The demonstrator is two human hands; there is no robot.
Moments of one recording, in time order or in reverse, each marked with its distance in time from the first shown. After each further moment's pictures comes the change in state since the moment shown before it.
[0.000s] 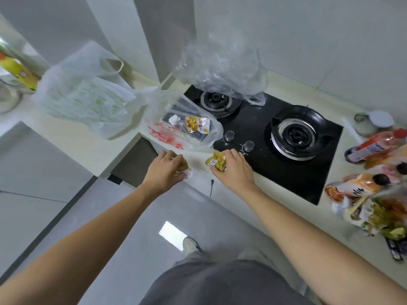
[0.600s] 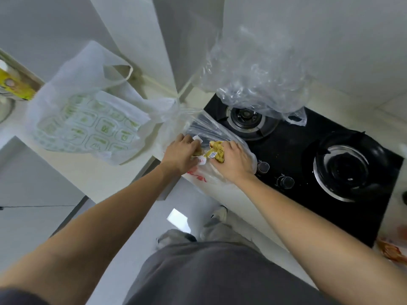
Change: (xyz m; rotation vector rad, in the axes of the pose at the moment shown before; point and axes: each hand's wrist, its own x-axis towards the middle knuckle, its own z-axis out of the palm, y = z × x) left_hand 0.194 -0.119 -0.005 -0.004 -0.128 -0.034; right_hand 0.211 -0.061 0.068 -0.098 -0.145 -0.009
